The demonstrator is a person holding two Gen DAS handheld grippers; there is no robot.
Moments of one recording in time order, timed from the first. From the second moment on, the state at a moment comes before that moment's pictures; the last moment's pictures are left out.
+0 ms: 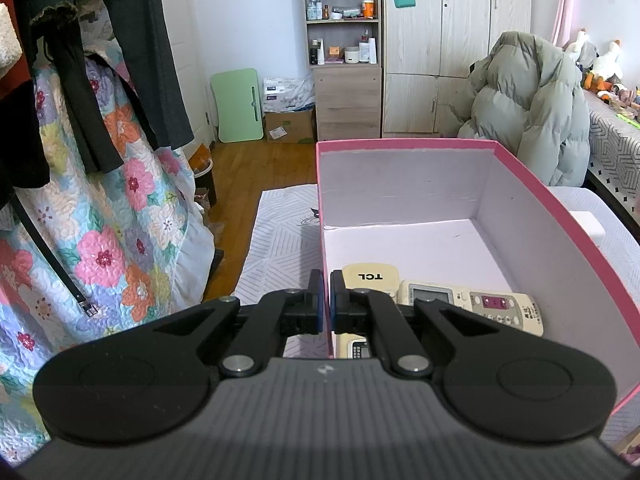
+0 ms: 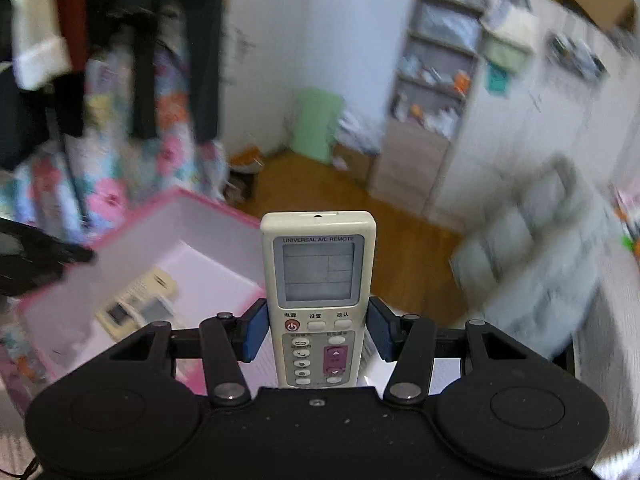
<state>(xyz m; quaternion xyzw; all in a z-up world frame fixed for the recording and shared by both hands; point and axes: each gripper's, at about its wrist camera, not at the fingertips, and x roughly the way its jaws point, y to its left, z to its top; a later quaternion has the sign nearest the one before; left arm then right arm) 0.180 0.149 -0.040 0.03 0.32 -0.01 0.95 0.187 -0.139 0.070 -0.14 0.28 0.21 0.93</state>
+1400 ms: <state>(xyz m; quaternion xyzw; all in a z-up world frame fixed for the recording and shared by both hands) 0.178 0.164 -0.039 -0.01 0.32 -0.04 0.95 0.272 0.024 -0.044 -0.37 0.38 0.33 0.78</state>
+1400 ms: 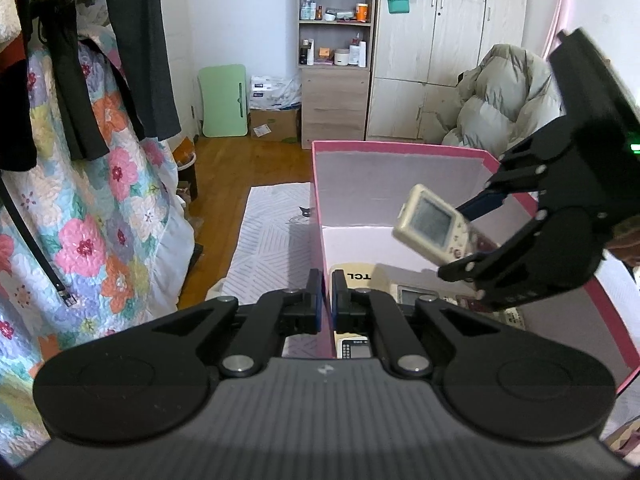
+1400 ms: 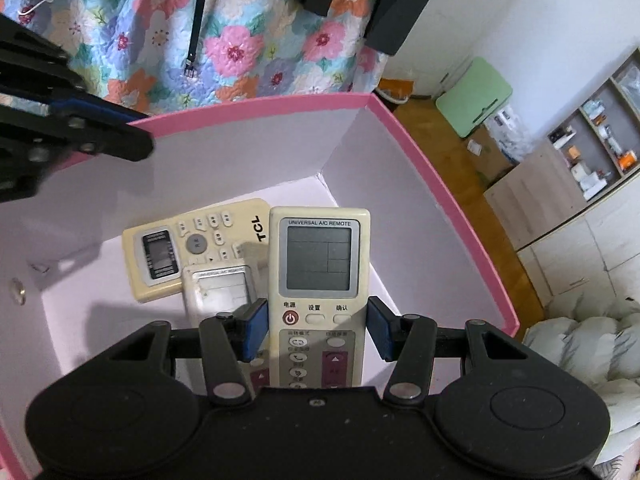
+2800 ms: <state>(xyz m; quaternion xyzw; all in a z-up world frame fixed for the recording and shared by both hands) 0.181 0.164 -0.036 0.01 0.33 -0.04 0.94 0.148 -0.187 0.013 -0.02 0.43 0.27 0.86</state>
